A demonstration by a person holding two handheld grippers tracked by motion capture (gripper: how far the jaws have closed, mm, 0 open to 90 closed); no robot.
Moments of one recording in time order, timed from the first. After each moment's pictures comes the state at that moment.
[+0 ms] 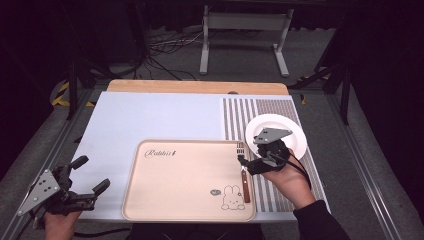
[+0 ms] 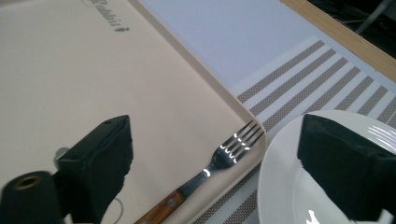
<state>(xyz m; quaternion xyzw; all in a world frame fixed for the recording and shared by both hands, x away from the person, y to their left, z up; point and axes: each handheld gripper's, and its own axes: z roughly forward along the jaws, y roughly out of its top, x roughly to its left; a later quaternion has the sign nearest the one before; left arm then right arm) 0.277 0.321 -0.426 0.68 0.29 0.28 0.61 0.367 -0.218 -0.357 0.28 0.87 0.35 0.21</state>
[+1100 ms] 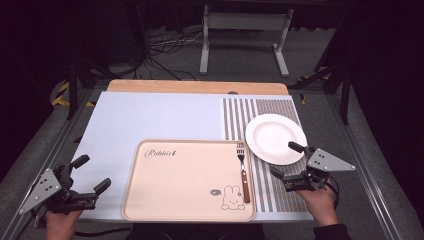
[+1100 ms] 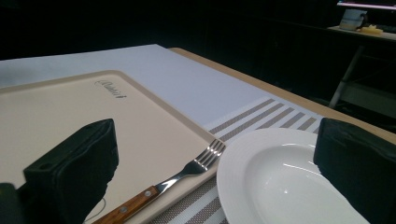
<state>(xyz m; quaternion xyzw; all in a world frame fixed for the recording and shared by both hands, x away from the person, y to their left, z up) 0.279 0.319 -0.425 0.68 0.28 0.28 0.61 0.320 -0.318 -0.391 0.26 0.74 0.55 0.27</state>
